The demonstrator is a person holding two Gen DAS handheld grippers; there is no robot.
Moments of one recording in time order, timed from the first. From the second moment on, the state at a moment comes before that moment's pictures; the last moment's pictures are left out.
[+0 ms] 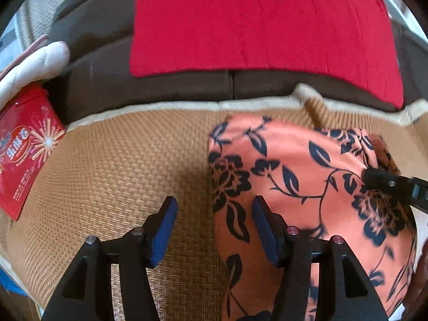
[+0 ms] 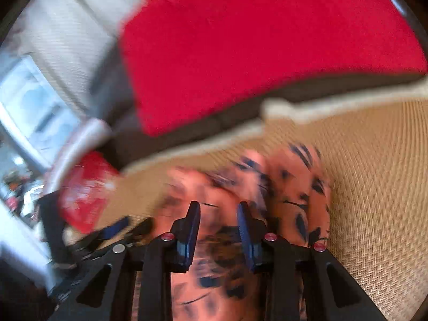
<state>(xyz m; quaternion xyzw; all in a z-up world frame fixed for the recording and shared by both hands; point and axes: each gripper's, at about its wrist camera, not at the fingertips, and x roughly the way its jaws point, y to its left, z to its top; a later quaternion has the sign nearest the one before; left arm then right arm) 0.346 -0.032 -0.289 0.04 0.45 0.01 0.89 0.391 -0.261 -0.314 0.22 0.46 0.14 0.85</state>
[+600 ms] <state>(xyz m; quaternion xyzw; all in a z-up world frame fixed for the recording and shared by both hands) 0.251 -0.064 -0.291 0.09 0.45 0.01 0.89 0.280 -0.266 -0.311 0.16 0.49 0.14 0.85</state>
